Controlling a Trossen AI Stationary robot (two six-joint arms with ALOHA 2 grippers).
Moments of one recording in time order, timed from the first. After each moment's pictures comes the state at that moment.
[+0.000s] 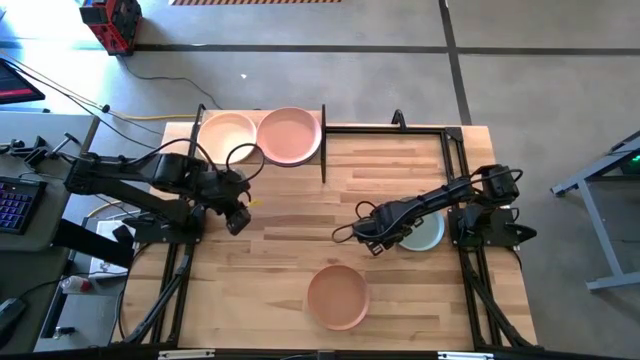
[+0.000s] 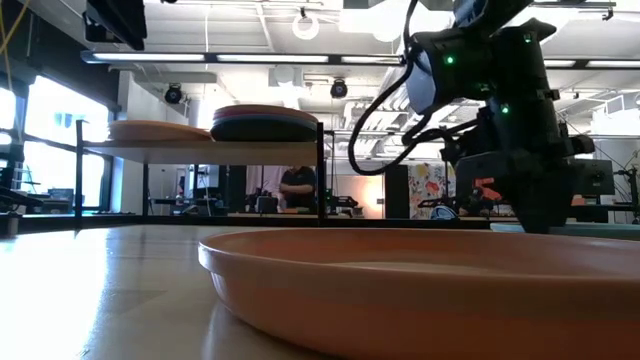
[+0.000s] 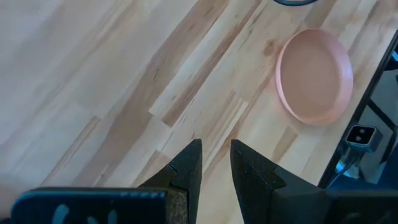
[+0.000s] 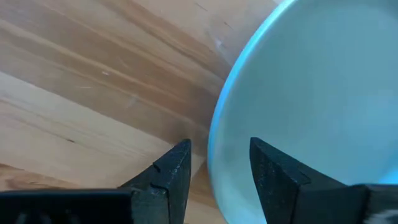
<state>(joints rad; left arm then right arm) -0.11 1.06 1.15 -1.15 -0.03 -0.78 0.16 1.78 1.03 -1.00 0.02 1.17</state>
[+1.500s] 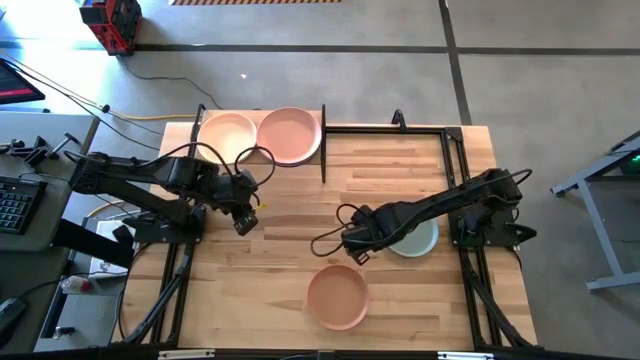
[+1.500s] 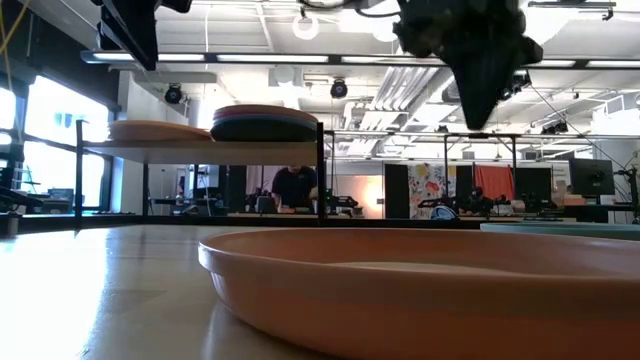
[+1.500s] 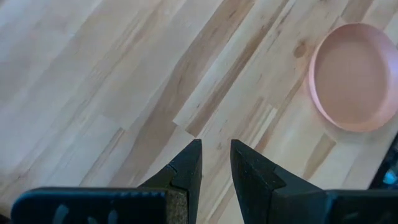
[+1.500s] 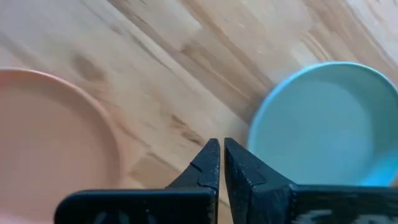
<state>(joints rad) -0.11 1.14 1.15 -1.15 -0.11 -0.72 0.29 1.78 1.49 -1.25 0.15 1.13</state>
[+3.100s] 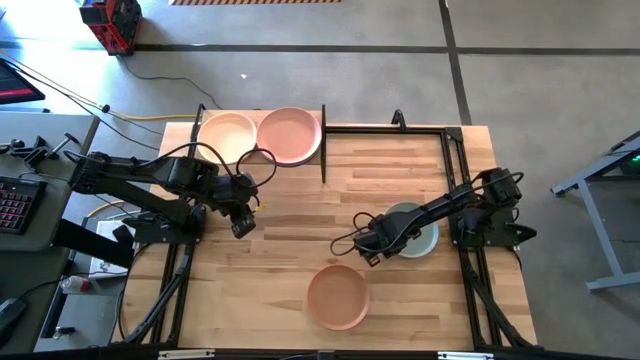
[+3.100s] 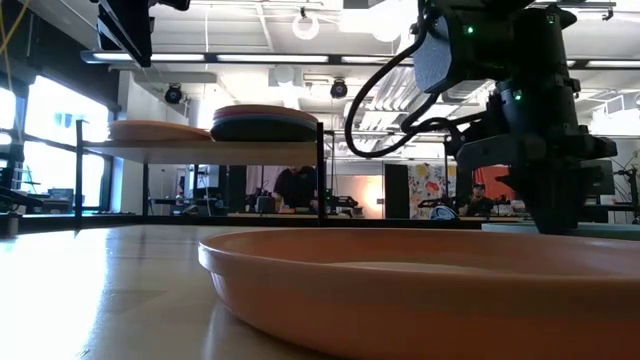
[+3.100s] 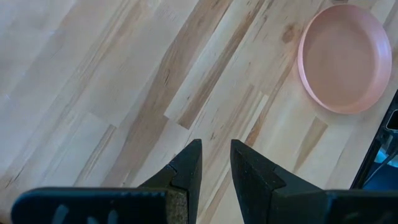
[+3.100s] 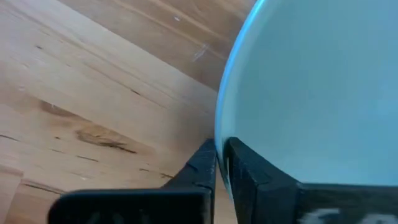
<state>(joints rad) -0.11 1.14 1.15 -1.15 -0.05 -0.67 0.26 1.78 1.03 -0.90 -0.03 1.28</state>
